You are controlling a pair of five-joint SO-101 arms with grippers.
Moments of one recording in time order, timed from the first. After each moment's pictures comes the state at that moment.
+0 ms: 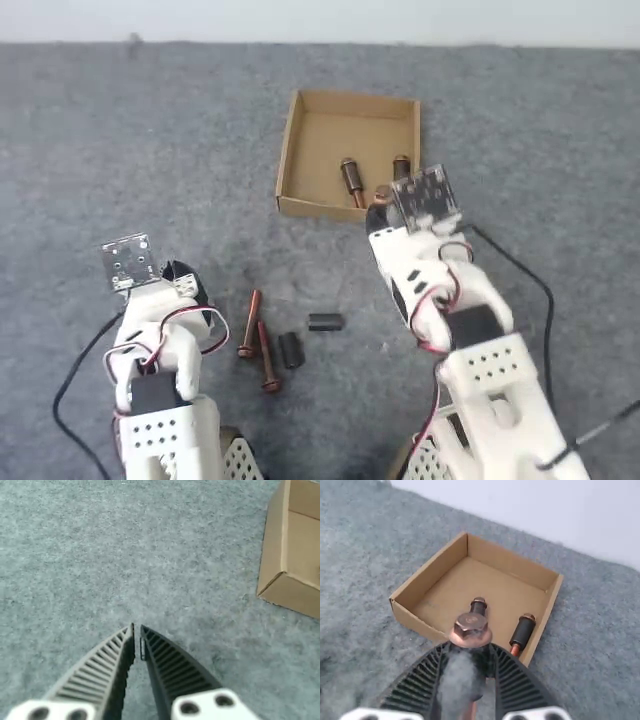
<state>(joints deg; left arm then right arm) -17.1 -92.9 97.6 45.2 11.4 -21.5 -52.5 60.7 30.4 7.3</state>
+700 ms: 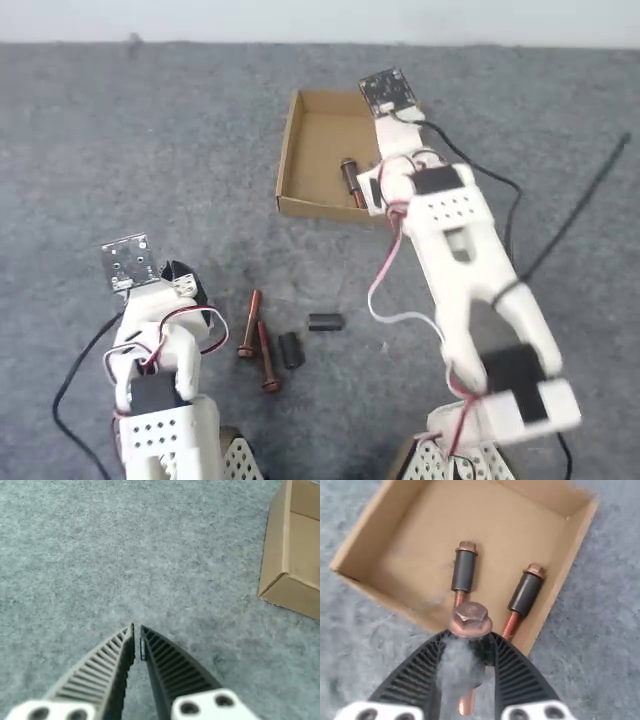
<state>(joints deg) -17.4 -92.9 97.6 45.2 11.4 -18.9 0.8 13.1 50.6 7.3</state>
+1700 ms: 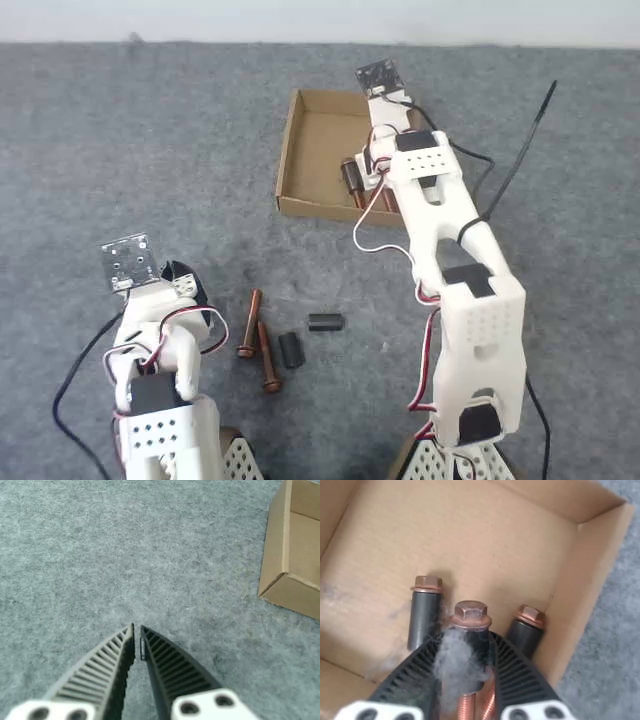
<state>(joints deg) -17.4 -92.9 97.6 45.2 11.4 -16.2 36.0 -18.5 52.1 7.3</state>
